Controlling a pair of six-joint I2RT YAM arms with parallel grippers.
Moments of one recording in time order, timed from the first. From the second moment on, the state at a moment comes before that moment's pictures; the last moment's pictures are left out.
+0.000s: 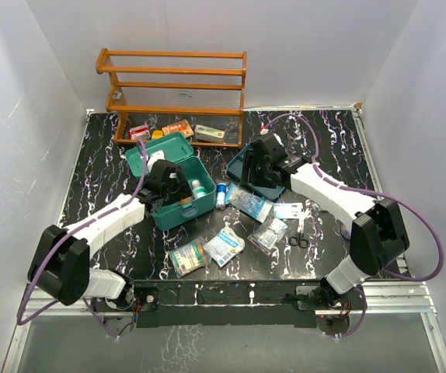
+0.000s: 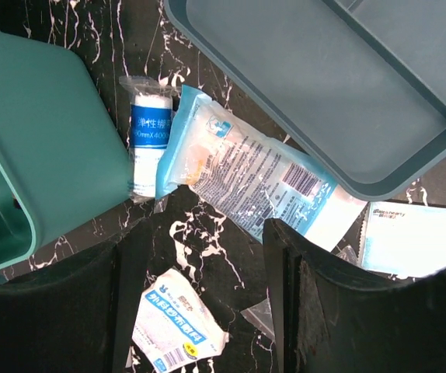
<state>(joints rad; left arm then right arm) -0.51 1.34 0.80 -0.29 -0.25 -0.74 0.57 1.56 1.22 -0.56 0.08 0.62</state>
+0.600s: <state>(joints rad) -0.43 1.41 0.82 -0.21 -0.12 -0.62 0.57 1.65 1.32 -0.58 0.22 0.54</state>
